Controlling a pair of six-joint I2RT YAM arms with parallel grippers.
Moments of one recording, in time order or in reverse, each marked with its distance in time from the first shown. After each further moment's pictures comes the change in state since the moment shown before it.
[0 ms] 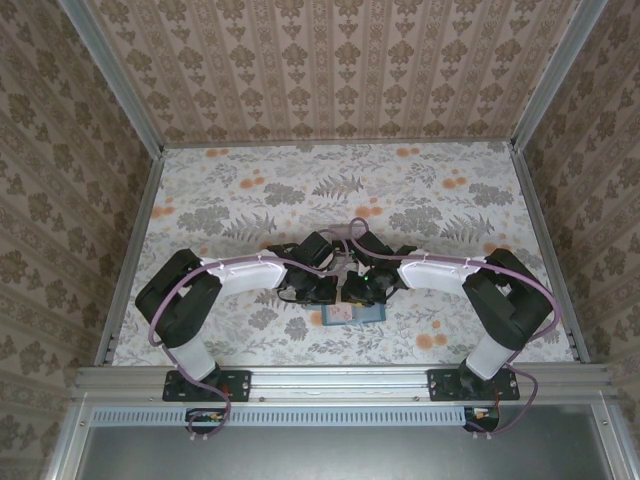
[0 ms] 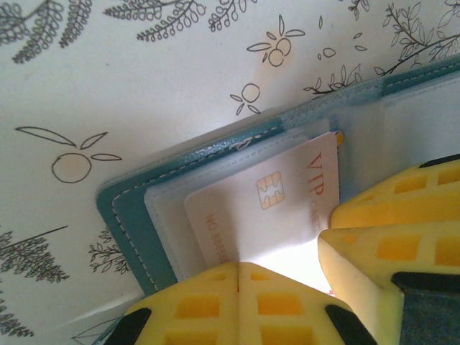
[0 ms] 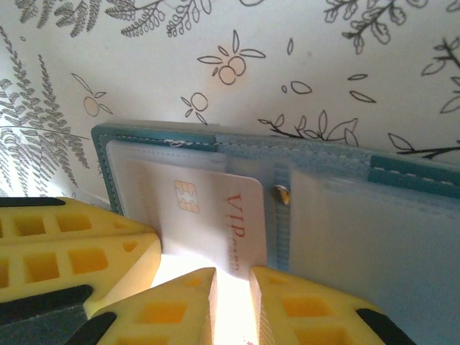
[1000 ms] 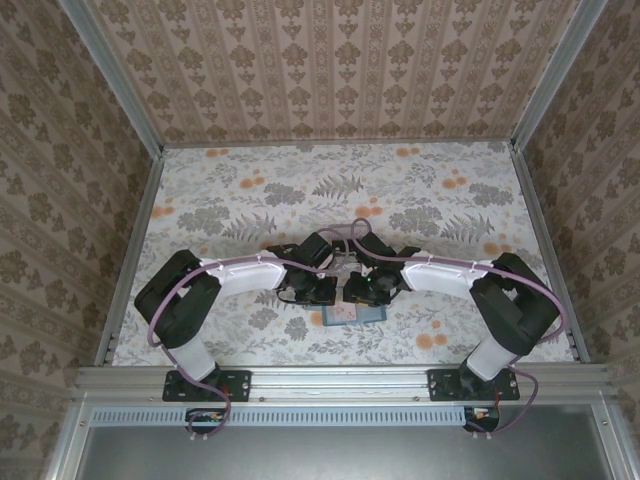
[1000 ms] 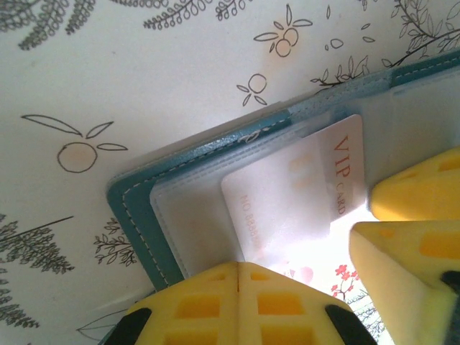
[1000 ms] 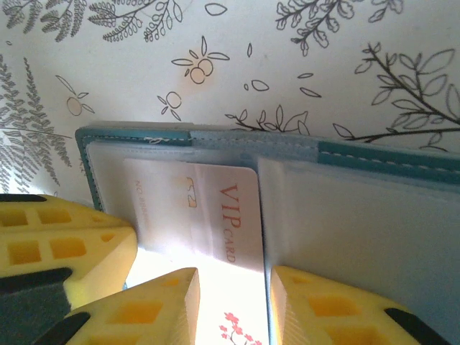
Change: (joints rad) left arm 0.000 -0.007 -0.004 -0.013 -0.005 0.001; right arm -0.002 -0.050 -0.013 -0.045 0.063 -0.014
